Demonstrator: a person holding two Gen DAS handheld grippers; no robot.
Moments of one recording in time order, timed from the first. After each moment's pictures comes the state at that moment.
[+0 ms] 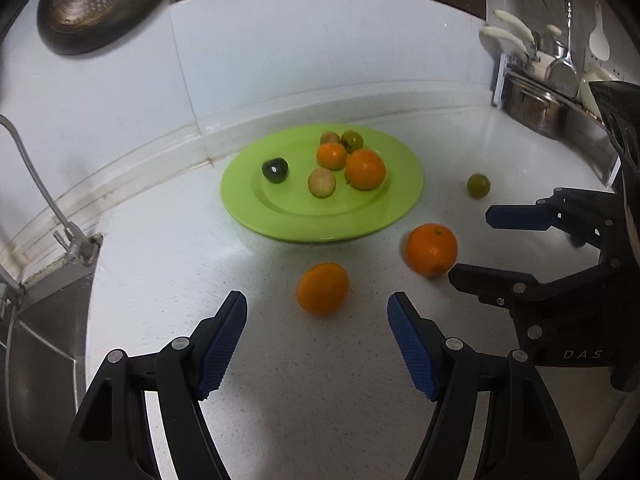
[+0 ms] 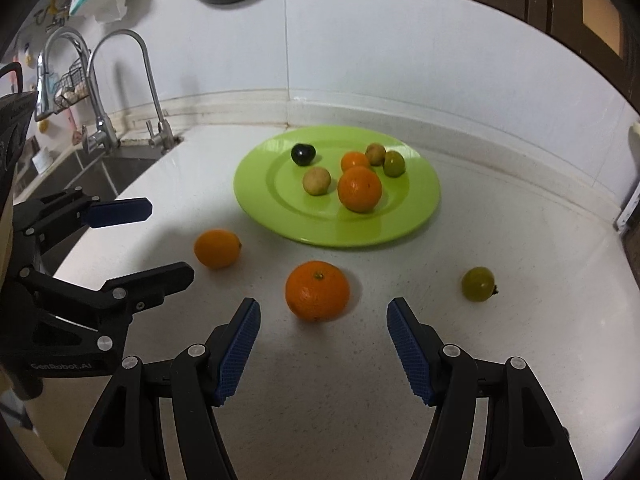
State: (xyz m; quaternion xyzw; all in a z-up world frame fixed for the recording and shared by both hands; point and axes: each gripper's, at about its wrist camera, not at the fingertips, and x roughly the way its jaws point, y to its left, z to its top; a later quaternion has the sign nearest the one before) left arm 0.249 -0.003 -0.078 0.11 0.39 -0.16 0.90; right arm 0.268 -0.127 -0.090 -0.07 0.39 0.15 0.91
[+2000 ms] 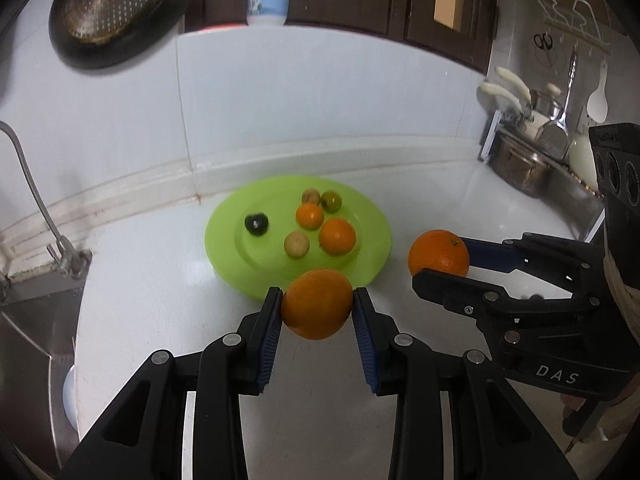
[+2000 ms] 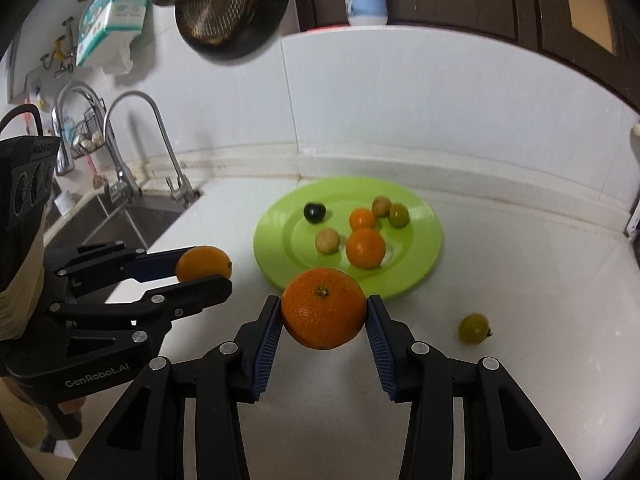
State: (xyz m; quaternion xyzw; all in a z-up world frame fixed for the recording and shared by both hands) left arm 0.256 -0.012 -0.024 0.03 0.36 -0.18 0.92; right arm 0.274 -0.138 -0.039 -0.01 0.35 0.18 0.92
